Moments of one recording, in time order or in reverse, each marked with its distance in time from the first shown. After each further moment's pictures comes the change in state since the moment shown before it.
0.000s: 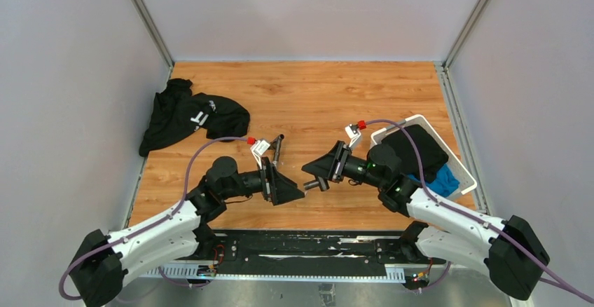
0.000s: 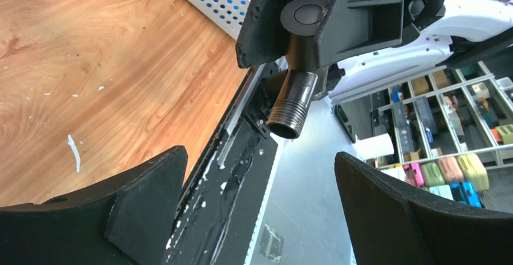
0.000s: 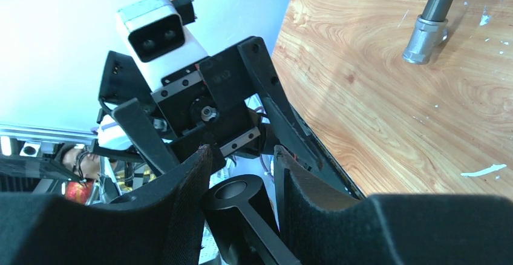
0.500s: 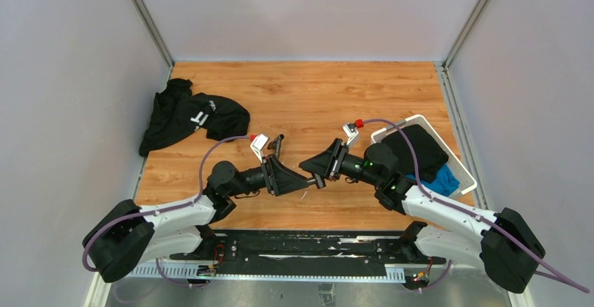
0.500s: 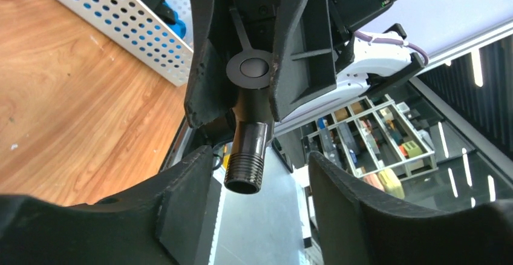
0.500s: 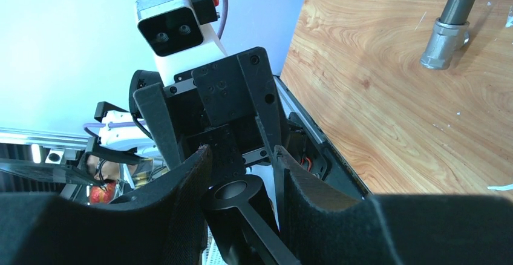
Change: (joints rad) left arm 0.001 0.274 -0.116 0.685 0.001 -0.304; right arm 0.000 0.071 0.001 0.104 -0.001 0.079
